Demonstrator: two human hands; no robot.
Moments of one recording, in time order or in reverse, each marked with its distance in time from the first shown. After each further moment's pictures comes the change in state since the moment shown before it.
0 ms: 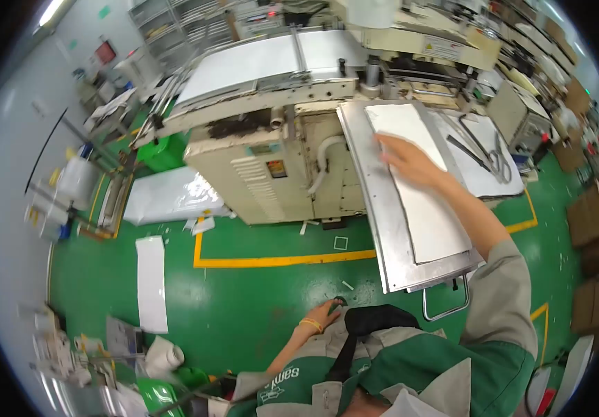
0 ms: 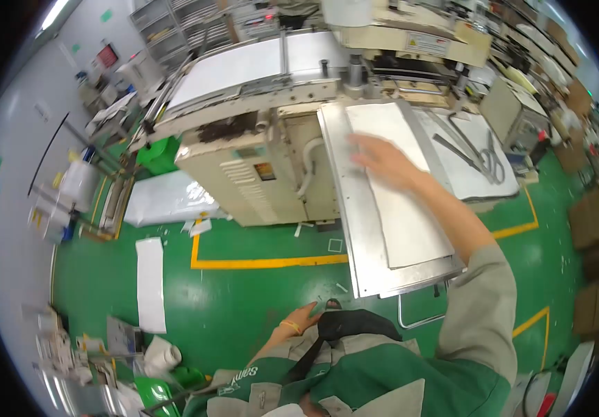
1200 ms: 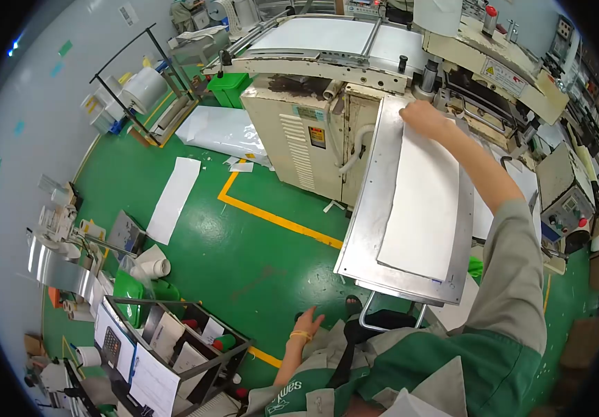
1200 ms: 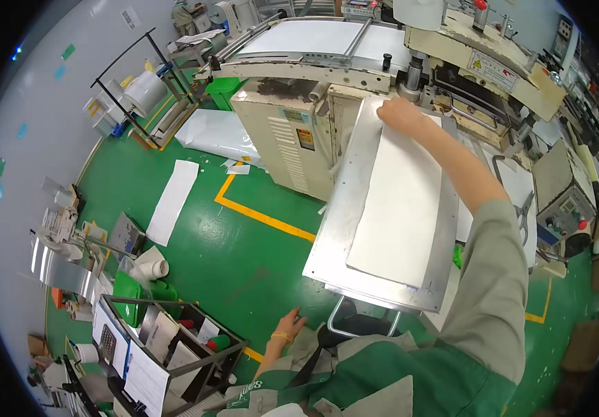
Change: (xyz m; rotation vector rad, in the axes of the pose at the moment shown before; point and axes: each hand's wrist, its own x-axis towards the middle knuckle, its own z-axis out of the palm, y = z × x) left_hand -0.023 0.067 0.179 -0.350 0.536 -0.561; right_hand 0.119 0.087 -0.010 -0.811 -0.092 -0.646
